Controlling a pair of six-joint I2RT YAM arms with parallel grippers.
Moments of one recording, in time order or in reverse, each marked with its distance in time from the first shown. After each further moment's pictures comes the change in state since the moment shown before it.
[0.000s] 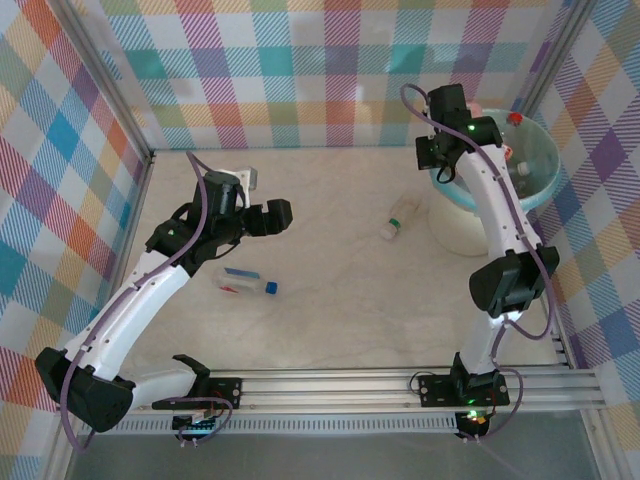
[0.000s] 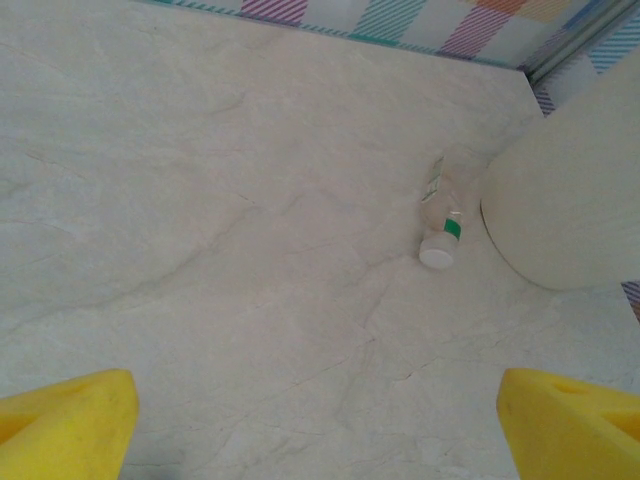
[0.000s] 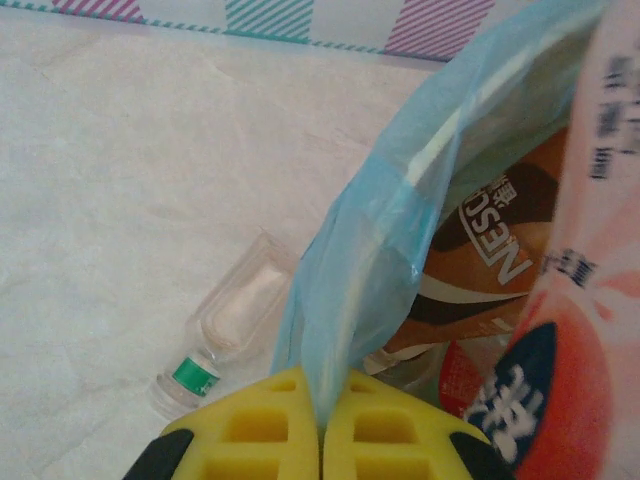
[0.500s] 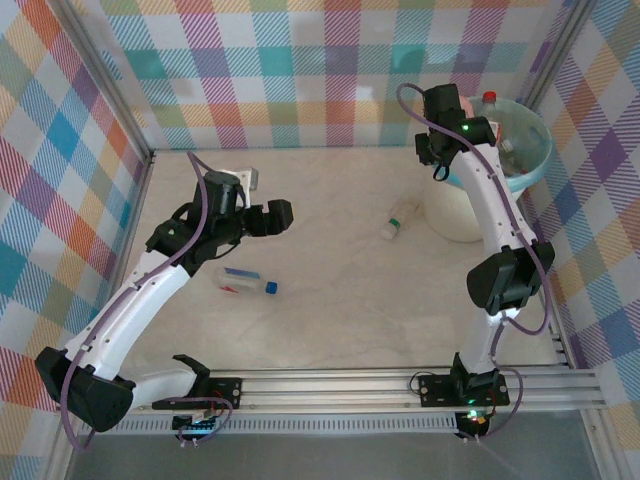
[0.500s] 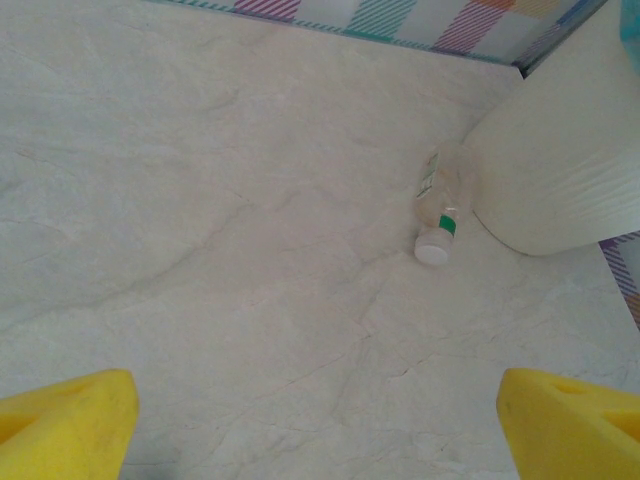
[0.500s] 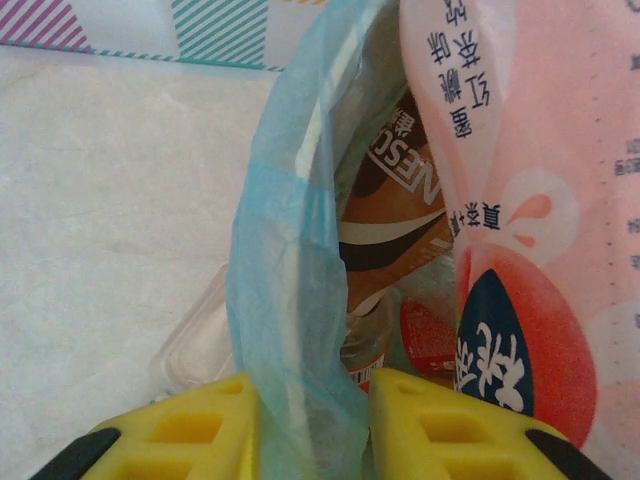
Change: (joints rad) left arm 0.000 0.002 0.000 0.002 0.015 0.003; right arm 0.014 0.031 0.000 0.058 0.101 0.019
